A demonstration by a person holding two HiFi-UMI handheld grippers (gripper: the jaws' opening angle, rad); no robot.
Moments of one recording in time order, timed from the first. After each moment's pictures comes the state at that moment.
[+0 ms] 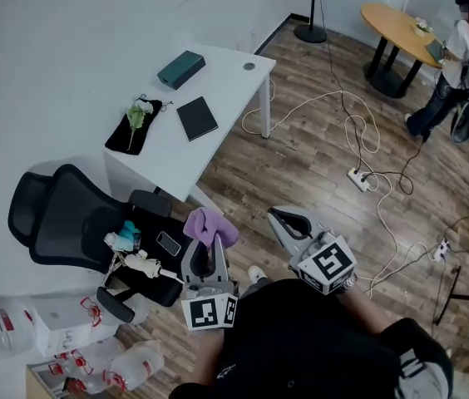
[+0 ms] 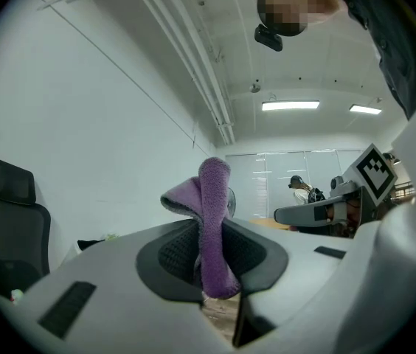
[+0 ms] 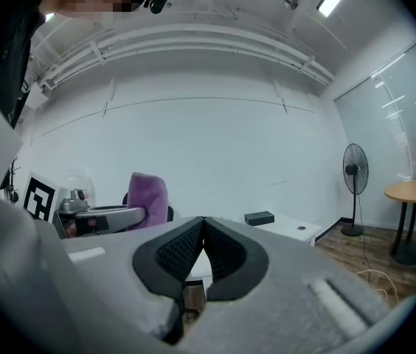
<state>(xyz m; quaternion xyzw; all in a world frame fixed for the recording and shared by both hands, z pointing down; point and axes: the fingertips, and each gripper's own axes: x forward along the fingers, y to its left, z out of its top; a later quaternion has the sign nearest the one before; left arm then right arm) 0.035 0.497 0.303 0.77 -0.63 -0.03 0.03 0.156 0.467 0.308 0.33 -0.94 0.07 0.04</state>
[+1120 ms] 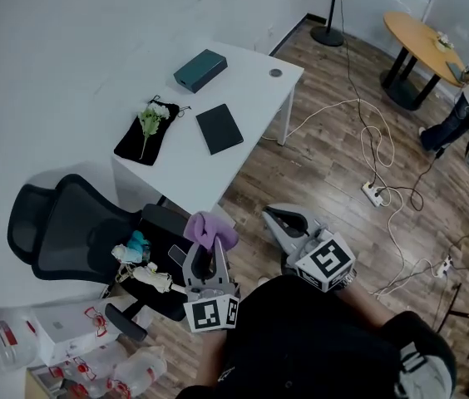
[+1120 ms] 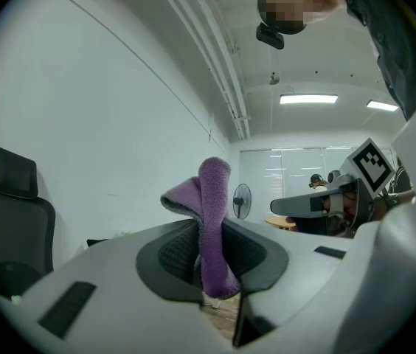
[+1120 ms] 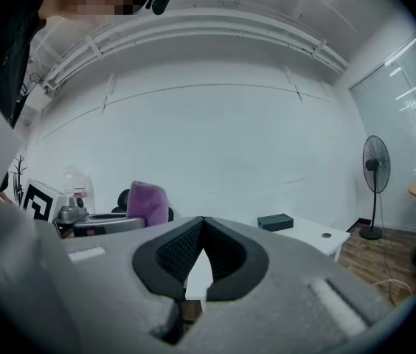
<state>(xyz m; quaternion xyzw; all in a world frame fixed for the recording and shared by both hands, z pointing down) -0.062 0.391 0.332 0.75 -0.66 -0.02 0.05 0.051 0.347 0.322 0.29 -0.95 0.07 0.04</state>
